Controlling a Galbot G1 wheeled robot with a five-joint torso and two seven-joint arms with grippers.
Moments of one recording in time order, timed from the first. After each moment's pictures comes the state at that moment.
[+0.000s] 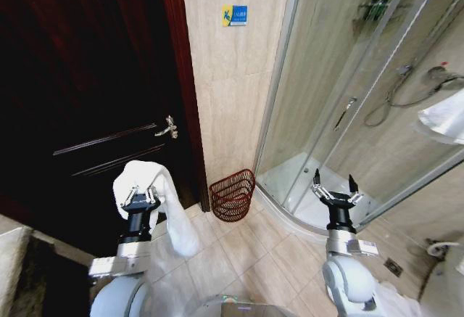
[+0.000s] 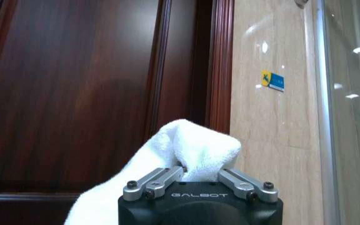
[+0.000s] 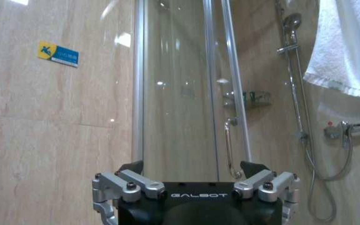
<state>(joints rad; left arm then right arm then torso) 1.79 -1.49 -0.60 -2.45 -0.15 -0.23 -0.12 -1.55 1.40 0.65 2.14 0.21 0.30 0.15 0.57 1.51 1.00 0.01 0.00</state>
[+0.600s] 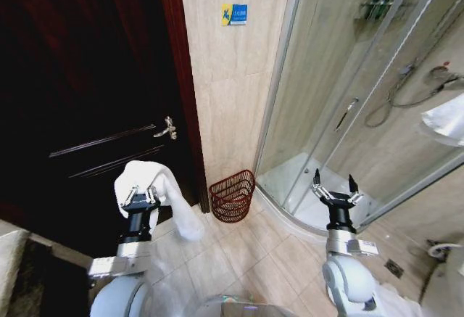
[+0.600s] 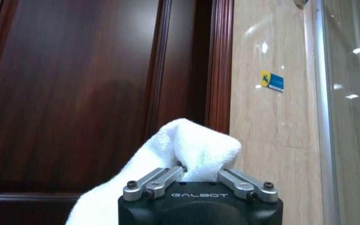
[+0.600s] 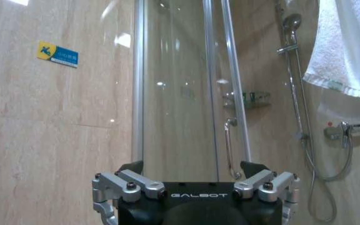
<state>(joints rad) 1.79 -1.49 -0.60 -2.45 -0.15 -0.23 -0.12 -1.55 1.40 0.65 2.14 0.21 0.30 0.15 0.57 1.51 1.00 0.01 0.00</state>
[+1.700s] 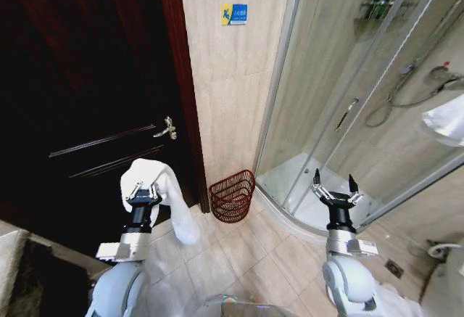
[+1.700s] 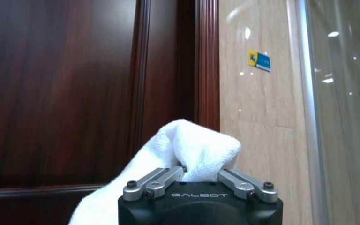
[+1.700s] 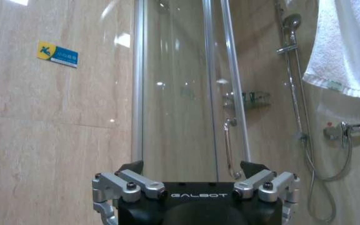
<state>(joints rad) 1.70 -1.34 -0.64 -2.34 -0.23 -0.19 -0.11 -1.55 1.40 0.65 2.14 0.21 0.30 0.15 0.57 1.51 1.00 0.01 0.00</state>
